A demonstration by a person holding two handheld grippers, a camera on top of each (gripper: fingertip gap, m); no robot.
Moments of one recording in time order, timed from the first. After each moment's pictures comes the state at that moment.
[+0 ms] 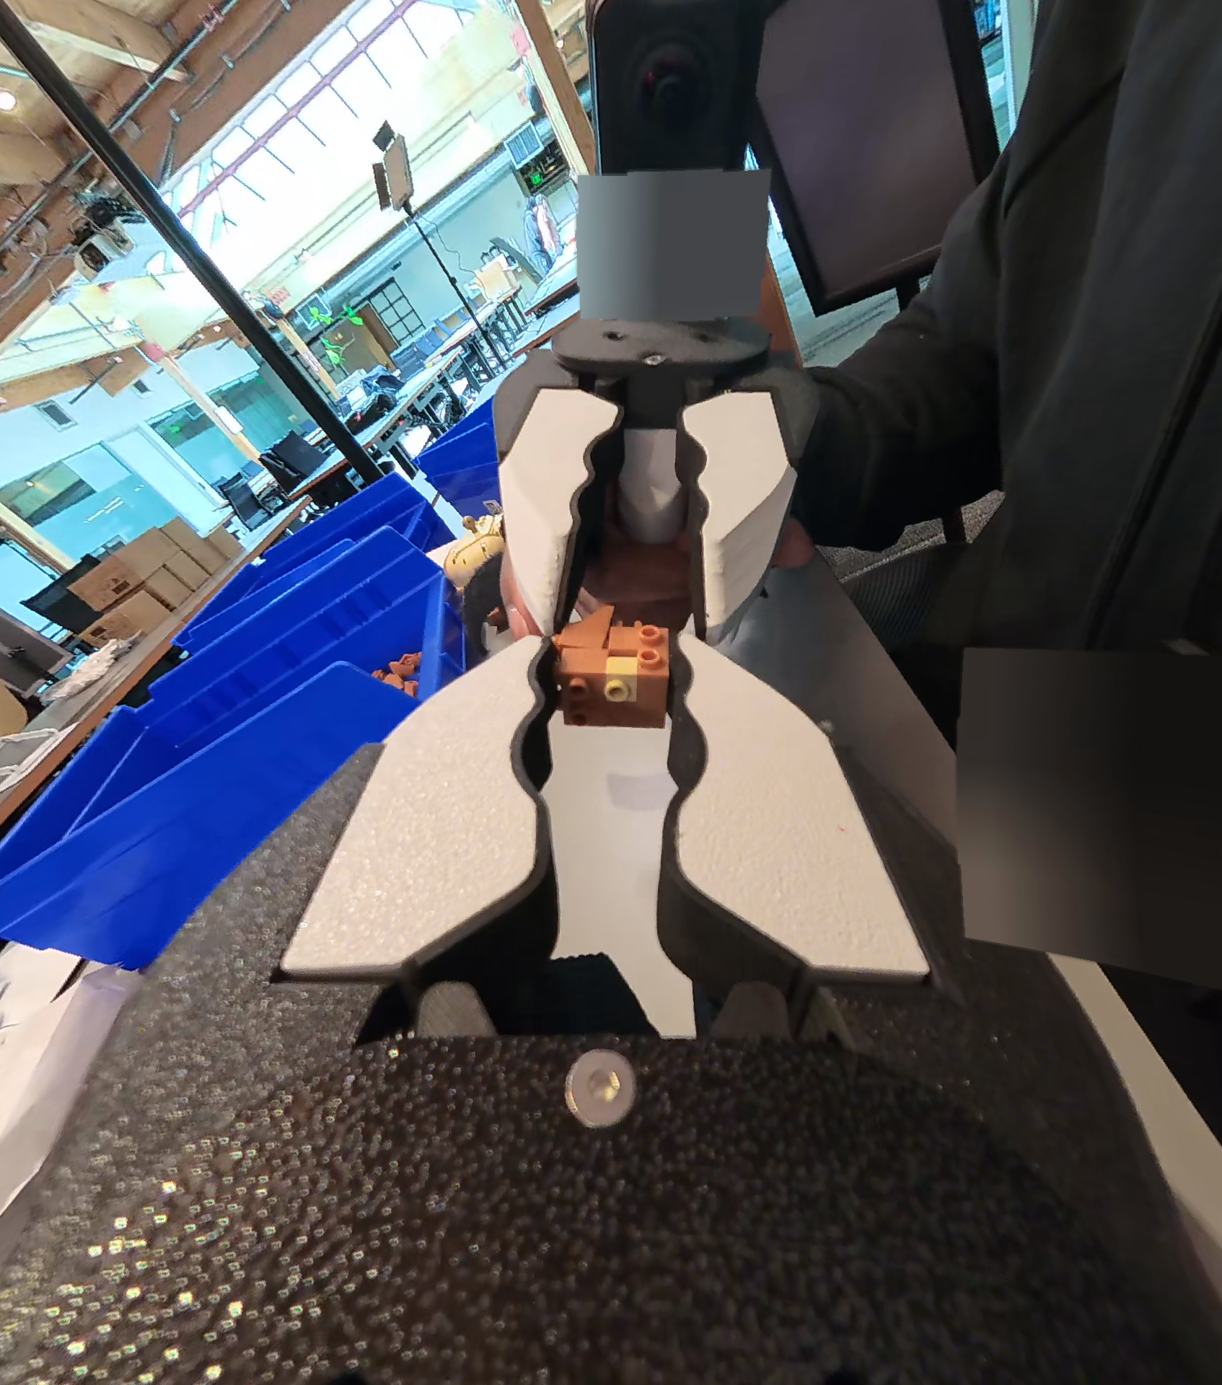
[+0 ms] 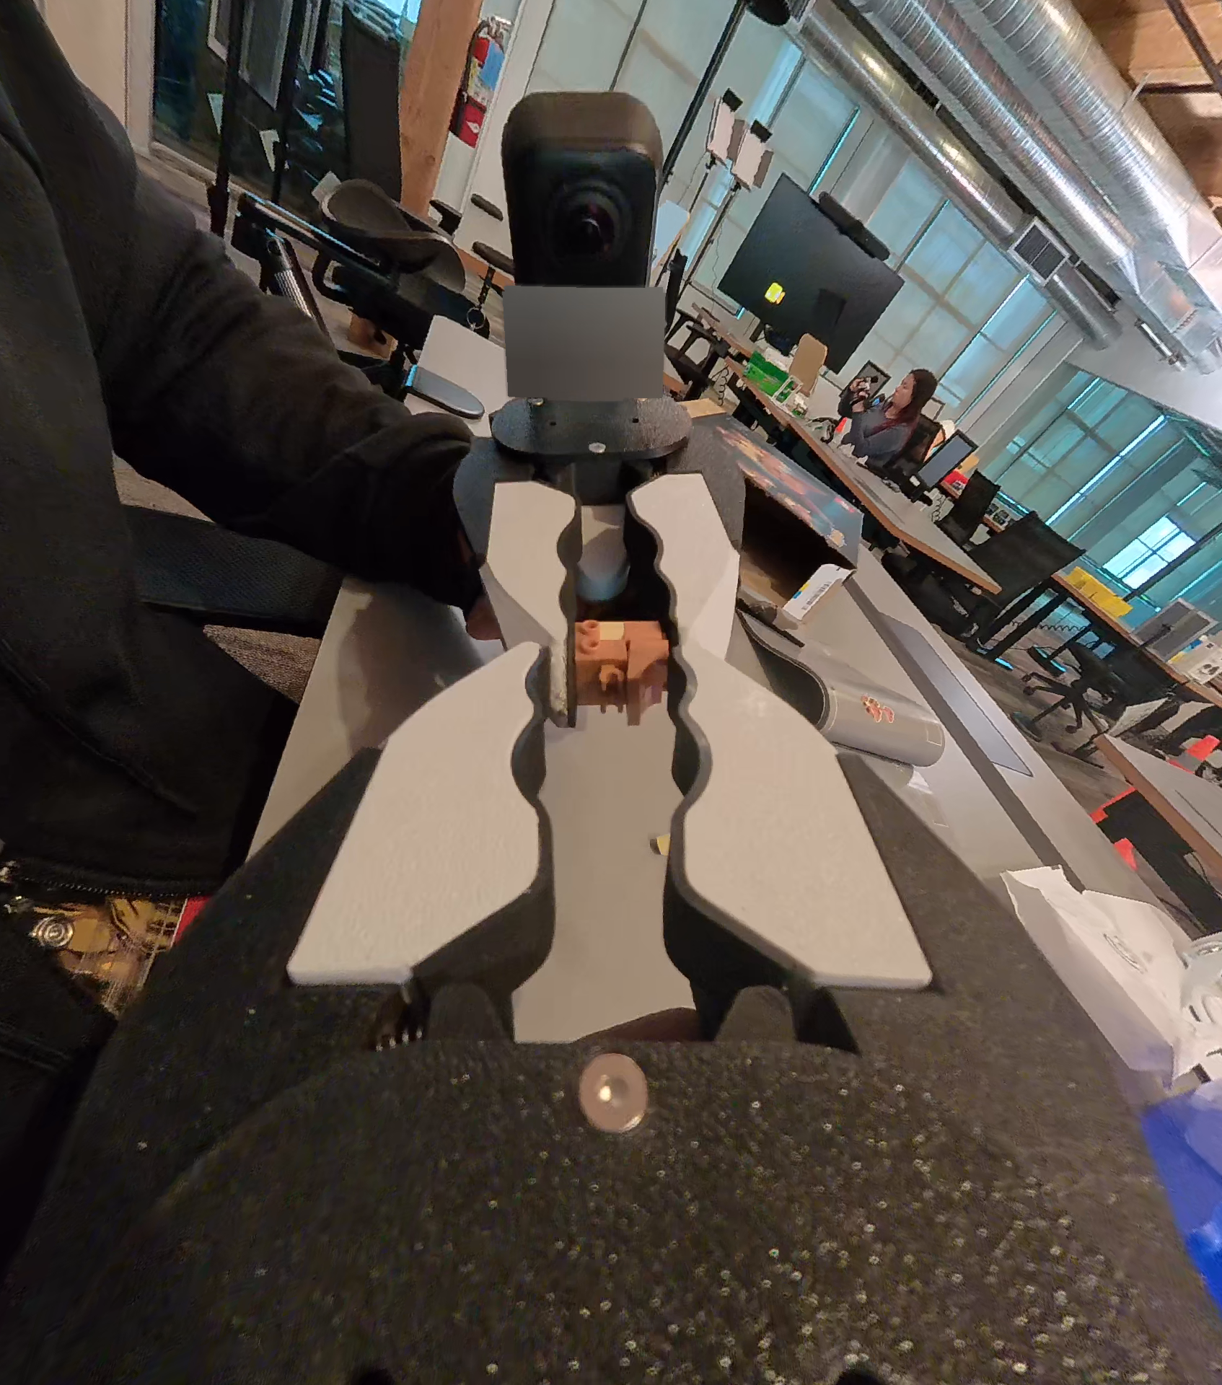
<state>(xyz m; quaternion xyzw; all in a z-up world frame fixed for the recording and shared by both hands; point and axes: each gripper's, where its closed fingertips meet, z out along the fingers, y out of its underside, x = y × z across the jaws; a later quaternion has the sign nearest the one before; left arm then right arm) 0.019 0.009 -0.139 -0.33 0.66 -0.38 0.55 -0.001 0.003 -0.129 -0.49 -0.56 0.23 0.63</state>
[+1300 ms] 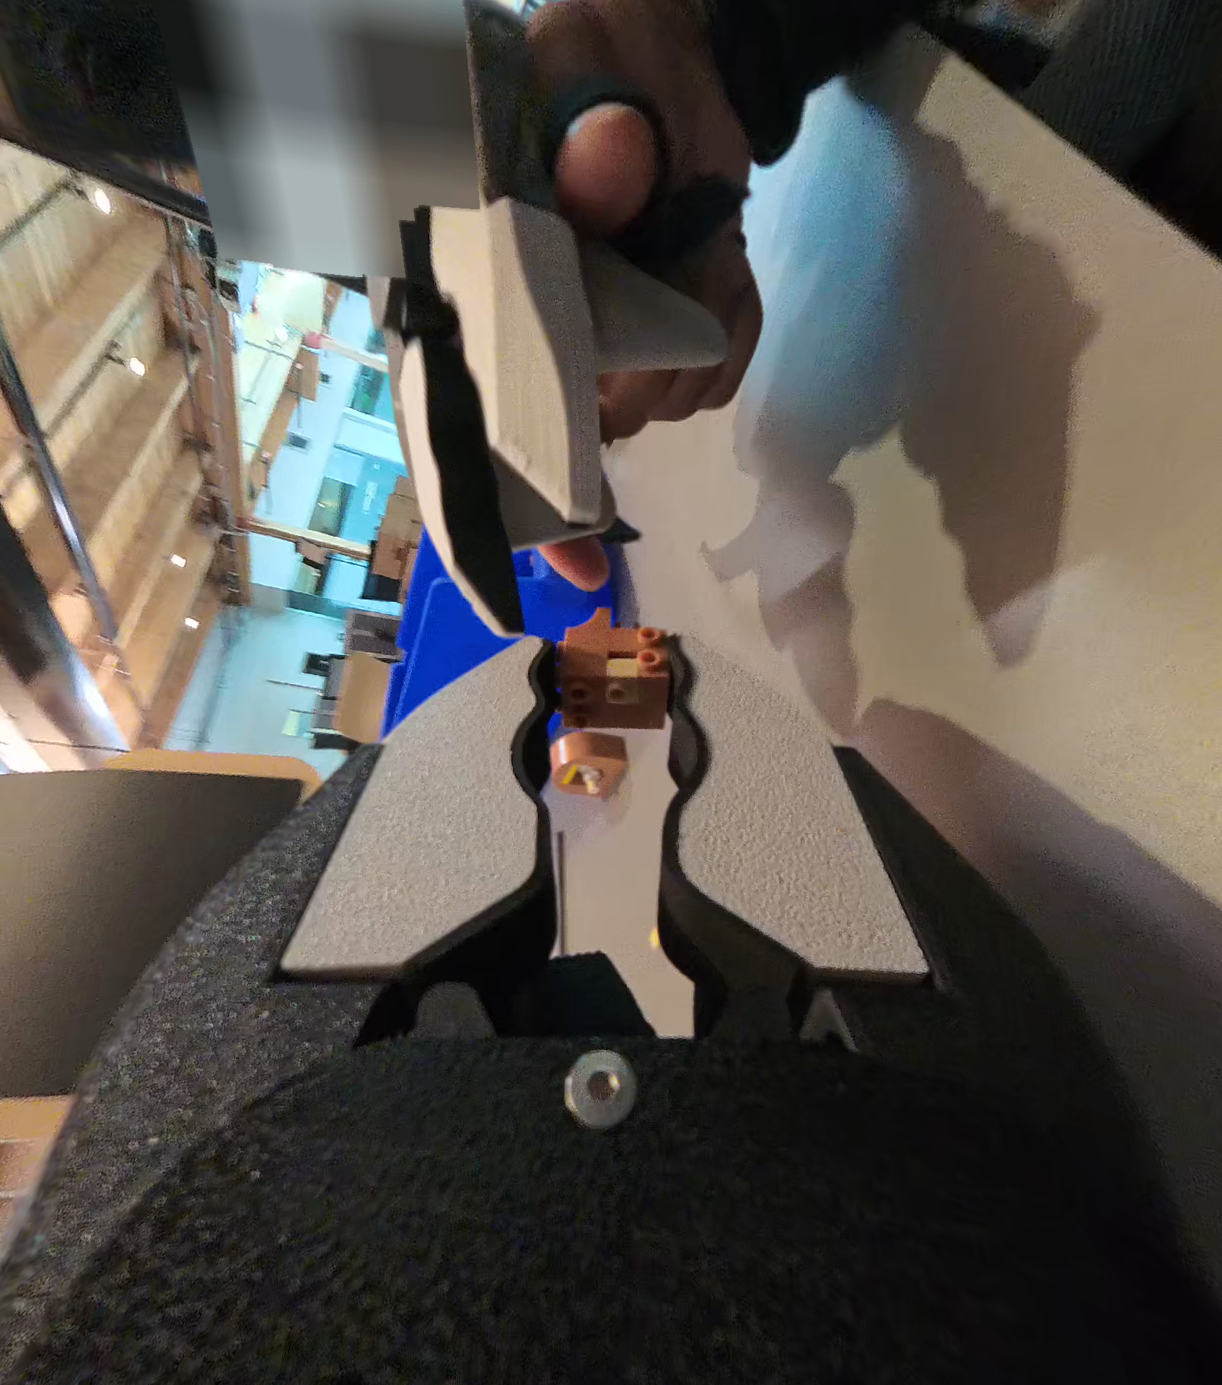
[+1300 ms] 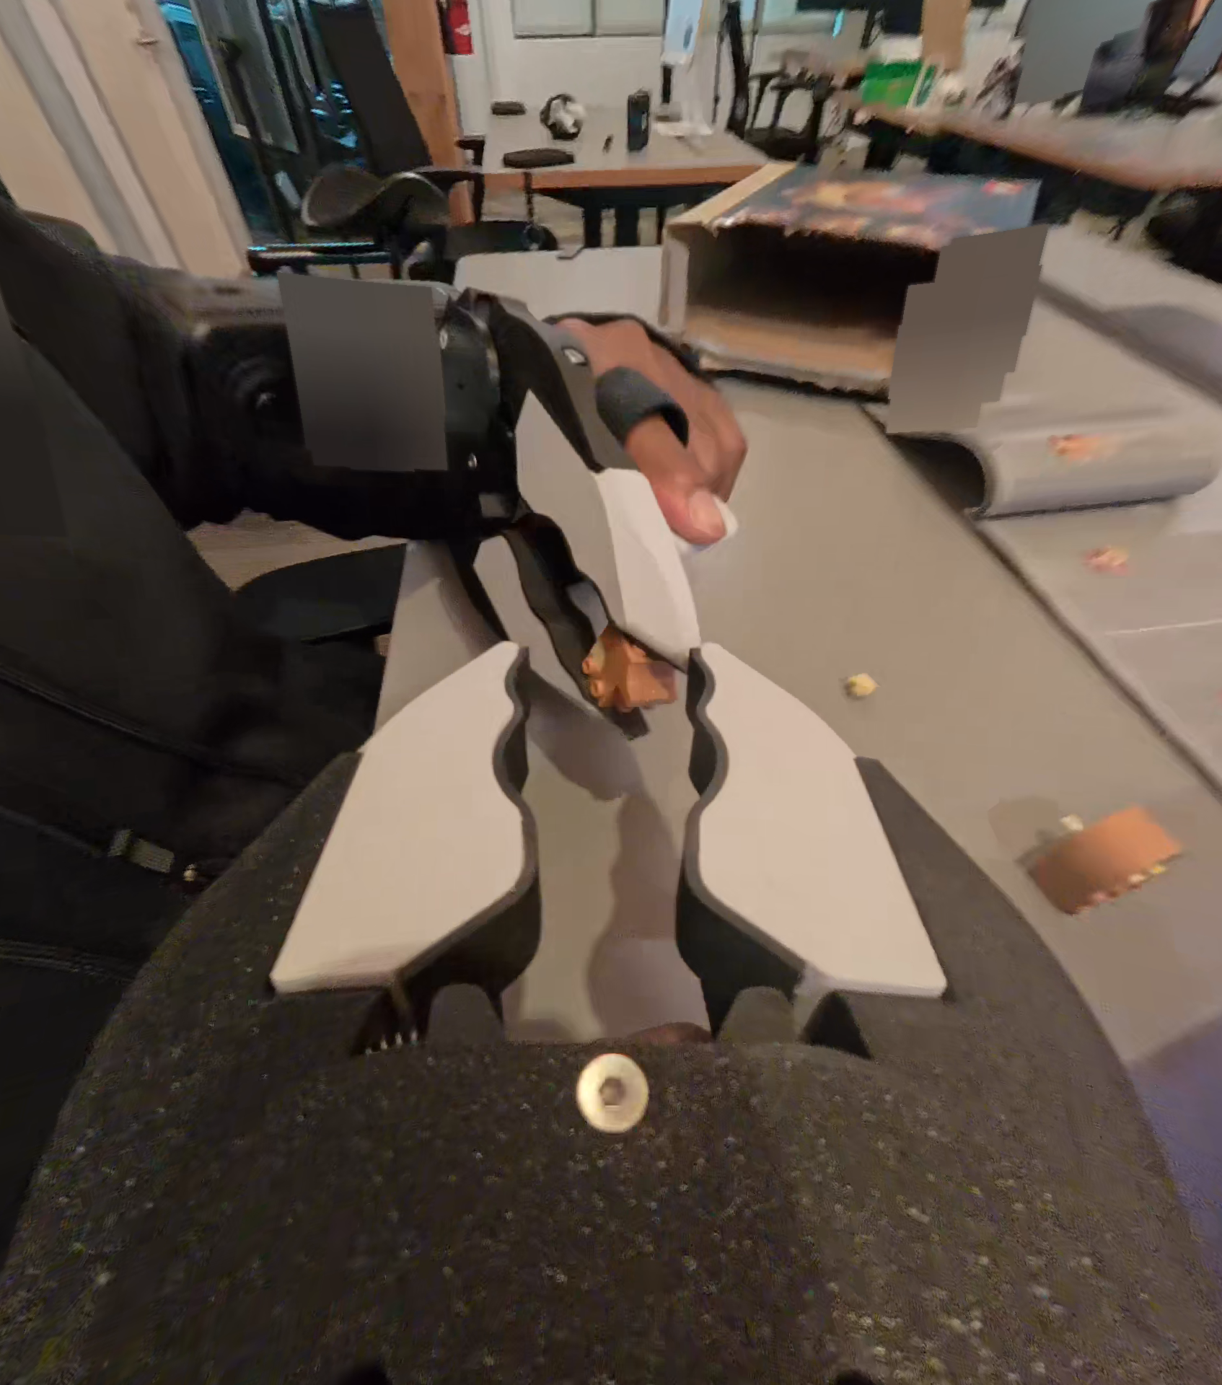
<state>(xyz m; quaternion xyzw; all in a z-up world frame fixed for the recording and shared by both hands) 0.023 0.044 -0.184 -0.23 0.74 -0.05 0.62 0.014 0.029 -0.160 -0.64 -0.49 0.36 0.47</state>
